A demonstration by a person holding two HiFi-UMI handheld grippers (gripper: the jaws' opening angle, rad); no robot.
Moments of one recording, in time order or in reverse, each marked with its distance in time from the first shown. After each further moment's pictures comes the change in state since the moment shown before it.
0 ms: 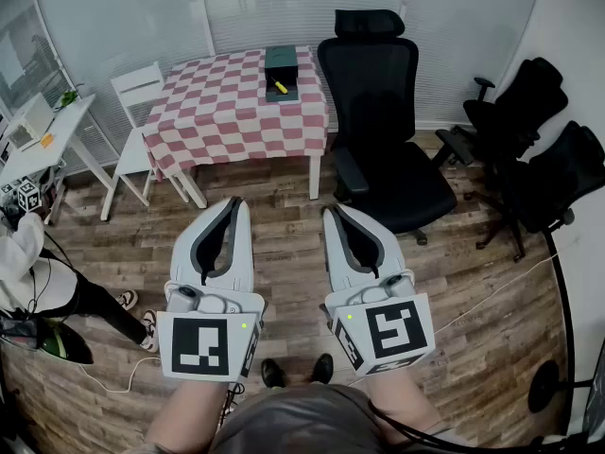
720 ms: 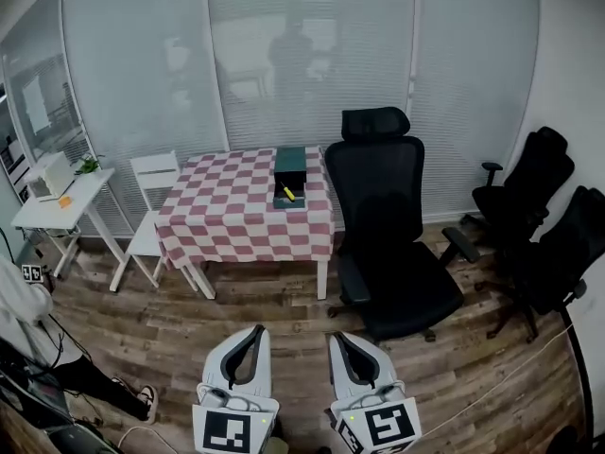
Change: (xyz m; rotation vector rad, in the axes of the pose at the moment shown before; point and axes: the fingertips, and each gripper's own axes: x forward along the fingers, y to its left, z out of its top) left arm 0.042 -0.035 -0.038 -0.031 0.078 -0.012; right arm 0.007 -0.048 -0.030 0.117 0.032 0.033
